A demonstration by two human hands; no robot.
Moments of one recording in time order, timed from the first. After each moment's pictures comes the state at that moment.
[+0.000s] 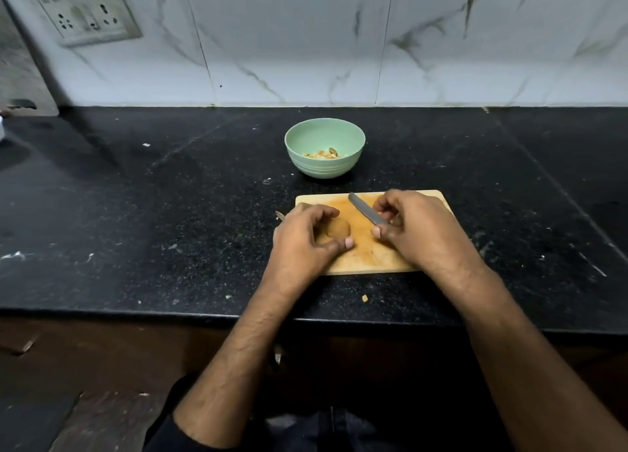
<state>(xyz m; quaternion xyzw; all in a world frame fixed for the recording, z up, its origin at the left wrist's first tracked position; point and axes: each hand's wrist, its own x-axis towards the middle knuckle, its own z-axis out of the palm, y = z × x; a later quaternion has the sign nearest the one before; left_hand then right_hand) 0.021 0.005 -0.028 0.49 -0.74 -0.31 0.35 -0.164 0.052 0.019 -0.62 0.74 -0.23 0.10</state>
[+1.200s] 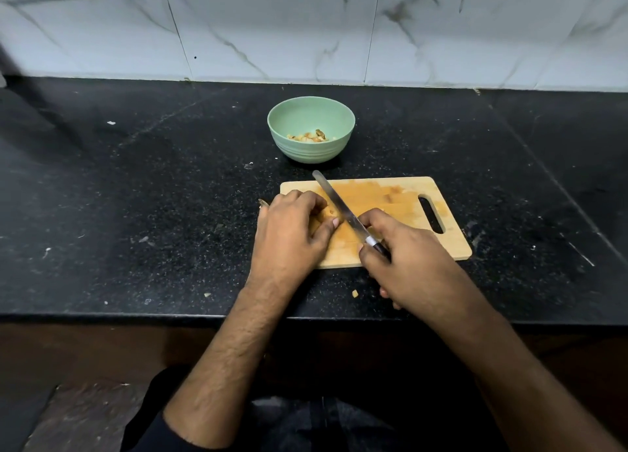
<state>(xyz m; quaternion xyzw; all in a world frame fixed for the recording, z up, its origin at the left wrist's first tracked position) 0.013 0.003 -0.031 0.51 -0.80 -0.13 0.30 -0.138 0.101 0.019 -0.62 0.72 -0.22 0.22</state>
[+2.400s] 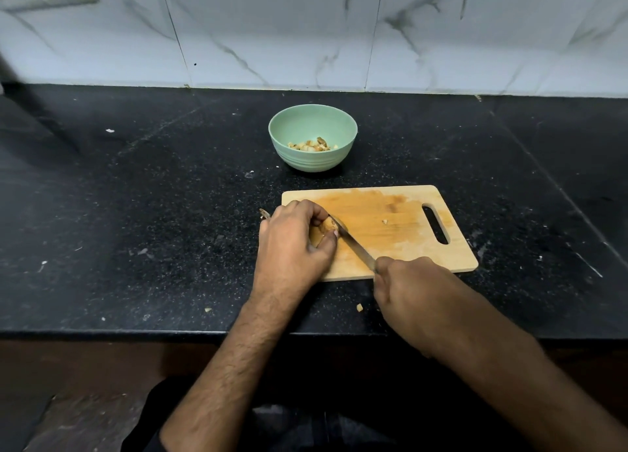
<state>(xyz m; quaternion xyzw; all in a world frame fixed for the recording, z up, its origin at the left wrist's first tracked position) 0.011 0.000 -0.032 0.51 -0.77 -0.19 0.34 -0.132 0.107 0.025 -0.64 0.75 0.00 0.17</state>
